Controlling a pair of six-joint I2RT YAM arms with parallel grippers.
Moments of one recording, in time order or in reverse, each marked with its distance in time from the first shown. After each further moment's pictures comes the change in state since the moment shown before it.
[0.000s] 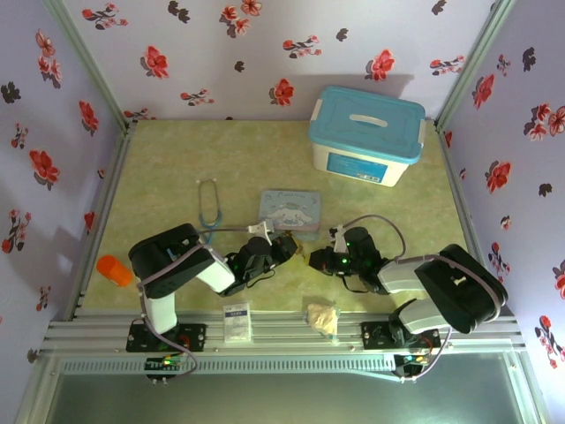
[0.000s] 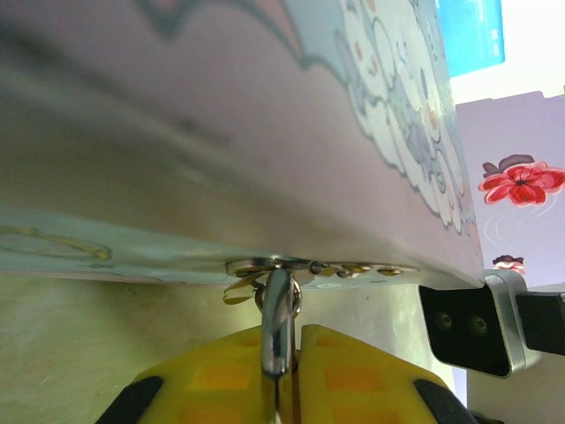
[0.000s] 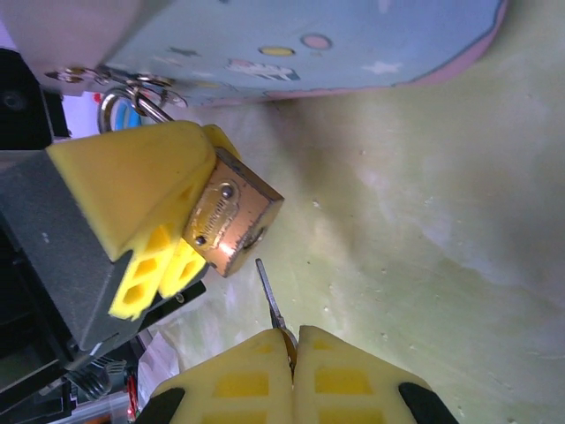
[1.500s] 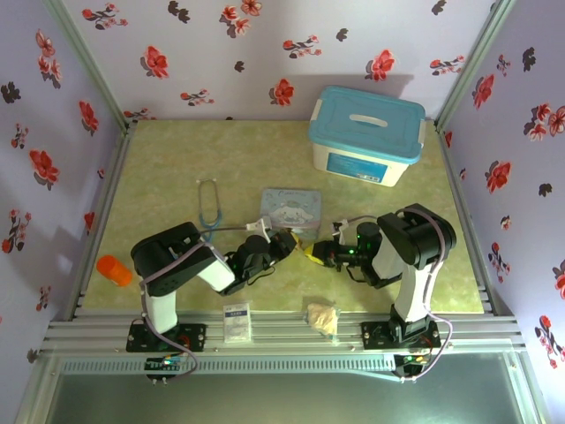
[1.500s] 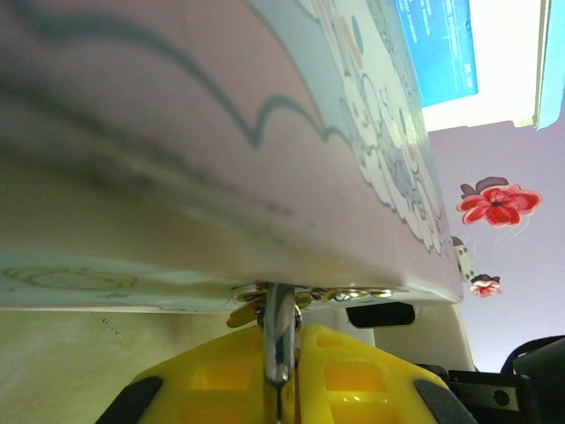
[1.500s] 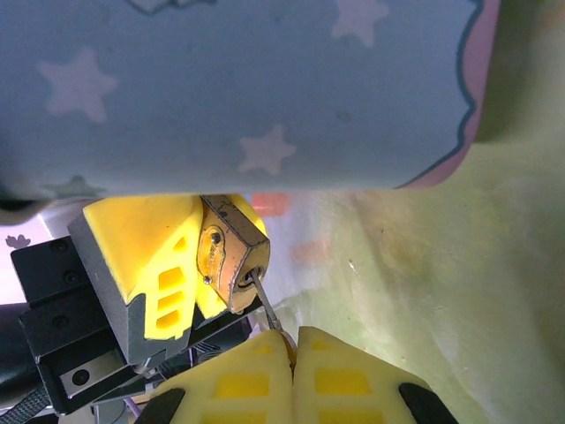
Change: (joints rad) left arm 0.018 0.018 0.003 0.067 0.005 -0.018; right arm -0.204 0.499 0.016 0.671 -0.401 0.216
